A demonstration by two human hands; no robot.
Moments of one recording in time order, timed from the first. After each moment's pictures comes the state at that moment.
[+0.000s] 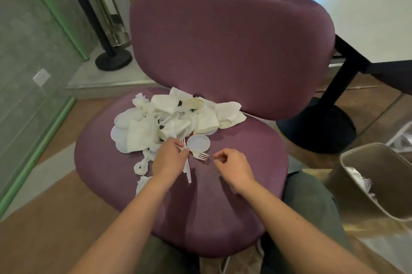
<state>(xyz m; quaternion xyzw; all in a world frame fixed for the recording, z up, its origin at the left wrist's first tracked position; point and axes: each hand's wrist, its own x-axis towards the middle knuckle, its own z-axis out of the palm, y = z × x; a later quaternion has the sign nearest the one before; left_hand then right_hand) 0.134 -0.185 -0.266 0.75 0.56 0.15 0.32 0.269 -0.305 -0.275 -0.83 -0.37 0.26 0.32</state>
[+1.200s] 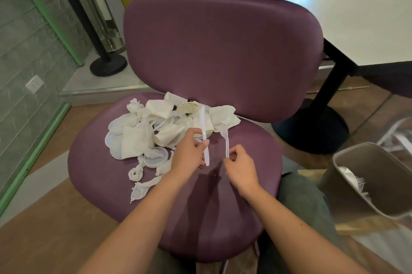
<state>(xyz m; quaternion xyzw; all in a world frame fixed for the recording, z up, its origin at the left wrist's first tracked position) 0.180 -0.205 -0.244 0.72 0.46 0.22 0.48 0.277 -0.318 -0.262 -0.82 -0.25 0.27 0.43</state>
